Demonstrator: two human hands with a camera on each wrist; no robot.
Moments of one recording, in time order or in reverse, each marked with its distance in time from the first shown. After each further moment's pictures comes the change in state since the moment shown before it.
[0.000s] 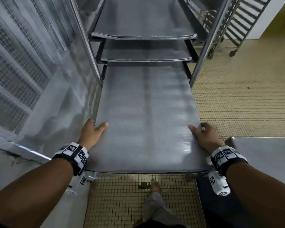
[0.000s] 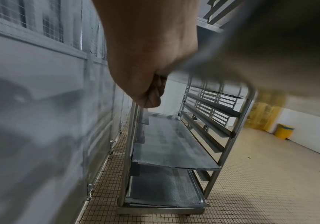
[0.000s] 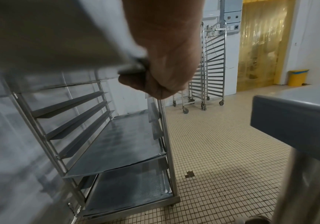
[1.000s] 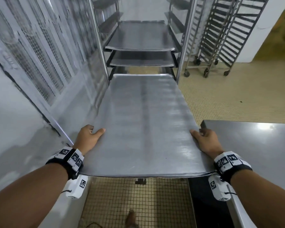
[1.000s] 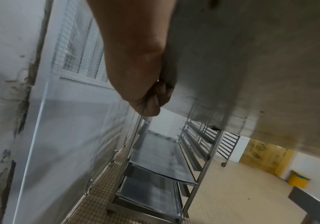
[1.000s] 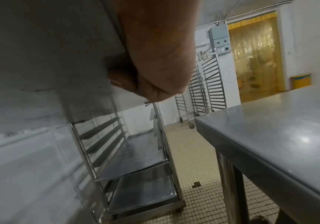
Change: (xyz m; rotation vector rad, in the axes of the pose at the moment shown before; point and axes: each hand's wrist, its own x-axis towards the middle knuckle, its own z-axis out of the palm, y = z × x) left_hand -0.261 0.038 -0.042 -0.029 0.169 0.066; right_hand -0.186 0.088 -0.083 0.161 0.061 -0.232
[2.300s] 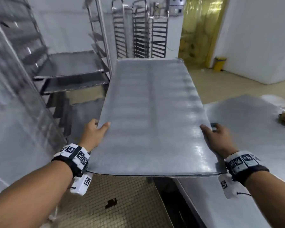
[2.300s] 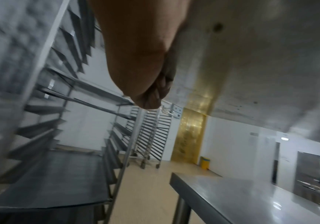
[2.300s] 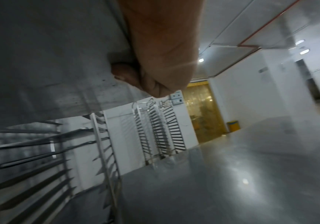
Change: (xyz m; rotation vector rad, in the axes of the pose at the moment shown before) left_hand -0.110 0.173 0.126 -0.201 -0.243 0.445; right_hand -0.193 0.093 -0.225 0.137 0.530 0.125
